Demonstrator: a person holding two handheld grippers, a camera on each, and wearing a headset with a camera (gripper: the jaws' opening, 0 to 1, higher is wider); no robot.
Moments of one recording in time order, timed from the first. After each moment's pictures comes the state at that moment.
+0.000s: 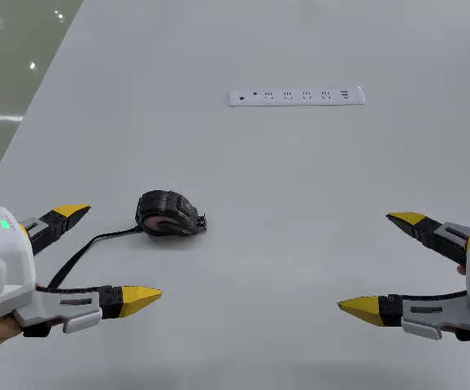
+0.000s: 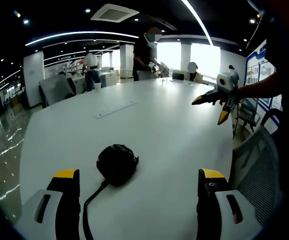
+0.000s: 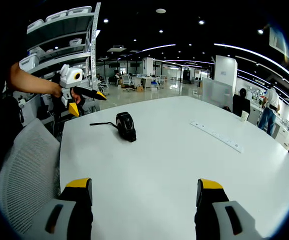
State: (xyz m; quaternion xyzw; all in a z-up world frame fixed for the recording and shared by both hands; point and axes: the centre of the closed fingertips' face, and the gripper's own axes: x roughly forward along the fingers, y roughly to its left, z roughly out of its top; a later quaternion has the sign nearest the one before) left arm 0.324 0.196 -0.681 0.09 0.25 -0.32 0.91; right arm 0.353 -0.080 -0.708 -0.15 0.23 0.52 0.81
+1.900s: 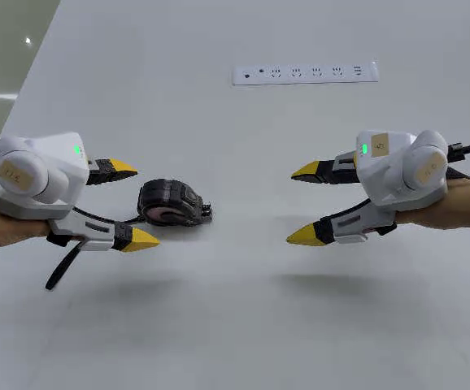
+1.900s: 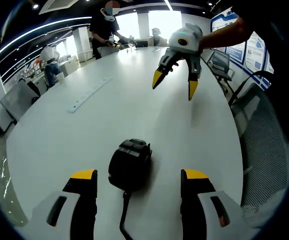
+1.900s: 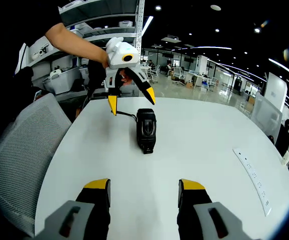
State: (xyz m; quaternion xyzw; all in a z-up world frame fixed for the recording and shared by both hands) left arm 0.387 0.195 -0.726 0.24 0.32 -0.45 0.80; right arm 0.397 0.032 -0.730 -0.25 0.21 0.68 0.66
